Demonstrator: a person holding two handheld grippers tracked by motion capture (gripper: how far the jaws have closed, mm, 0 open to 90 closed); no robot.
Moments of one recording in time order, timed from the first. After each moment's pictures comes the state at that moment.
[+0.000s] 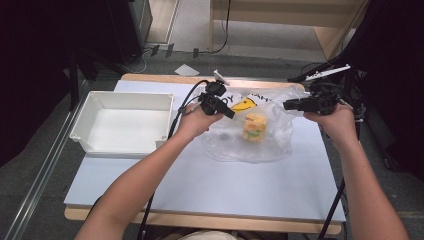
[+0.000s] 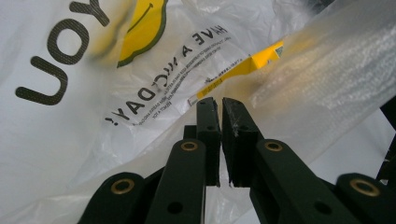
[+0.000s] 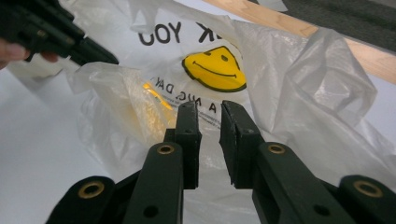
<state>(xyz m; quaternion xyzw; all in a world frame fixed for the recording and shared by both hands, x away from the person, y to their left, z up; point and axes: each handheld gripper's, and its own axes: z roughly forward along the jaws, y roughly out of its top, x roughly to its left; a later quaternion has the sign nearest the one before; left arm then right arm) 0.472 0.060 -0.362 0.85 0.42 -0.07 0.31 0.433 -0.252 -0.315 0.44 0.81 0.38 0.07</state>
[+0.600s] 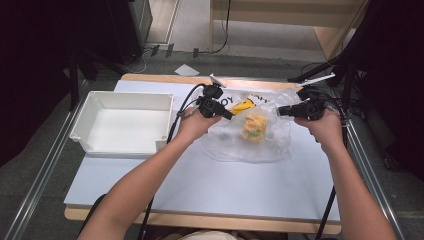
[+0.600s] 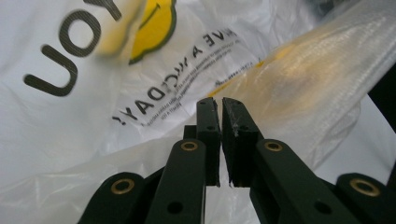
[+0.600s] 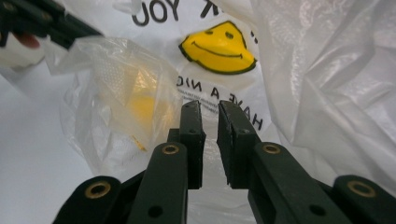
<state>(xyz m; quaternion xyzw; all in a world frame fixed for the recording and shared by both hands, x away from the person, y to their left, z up) 0.475 0.069 -0.375 0.83 0.44 -0.06 0.34 0.440 -0.237 -0.347 0.45 0.82 0.35 0.06</state>
